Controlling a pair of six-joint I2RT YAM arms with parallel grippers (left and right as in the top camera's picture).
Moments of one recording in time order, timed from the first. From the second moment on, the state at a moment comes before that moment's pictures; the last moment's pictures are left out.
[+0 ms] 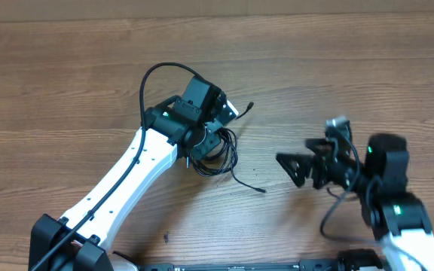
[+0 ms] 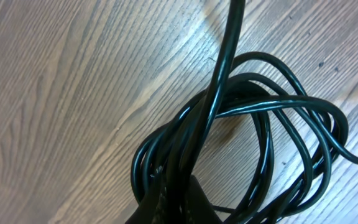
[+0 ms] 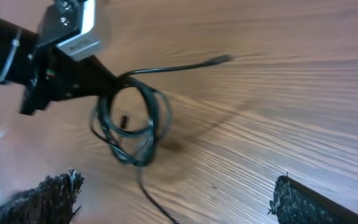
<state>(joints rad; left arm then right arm) -0.53 1.57 1.29 -0.90 -0.03 0.36 0.05 0.85 0.65 -0.46 -0.73 0.09</state>
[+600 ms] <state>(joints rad) -0.53 1.57 1.29 -0.88 0.14 0.29 0.15 1.23 0.65 -0.20 -1.06 0.14</state>
